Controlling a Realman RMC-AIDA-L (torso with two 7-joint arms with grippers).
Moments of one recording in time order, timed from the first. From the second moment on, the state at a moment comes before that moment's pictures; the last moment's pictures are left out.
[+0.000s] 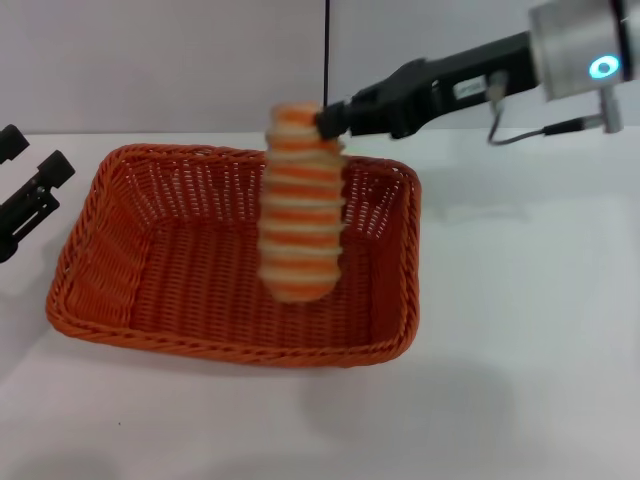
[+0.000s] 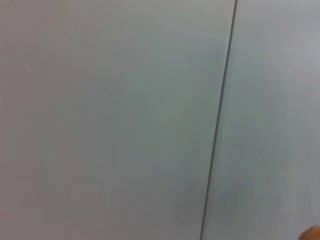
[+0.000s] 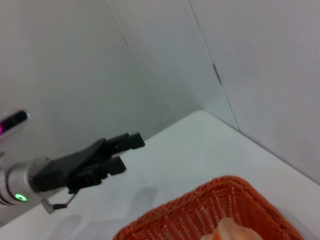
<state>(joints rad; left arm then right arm) 0.02 -2.07 1.04 0.79 1.09 1.48 -1.10 0.92 2.07 -0.88 -0.77 -2.08 -1.56 2.01</state>
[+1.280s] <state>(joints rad) 0.04 -2.06 0.71 0.56 1.09 1.67 -0.93 0.28 2.08 -0.84 -1.02 -1.41 -1.46 1.51</state>
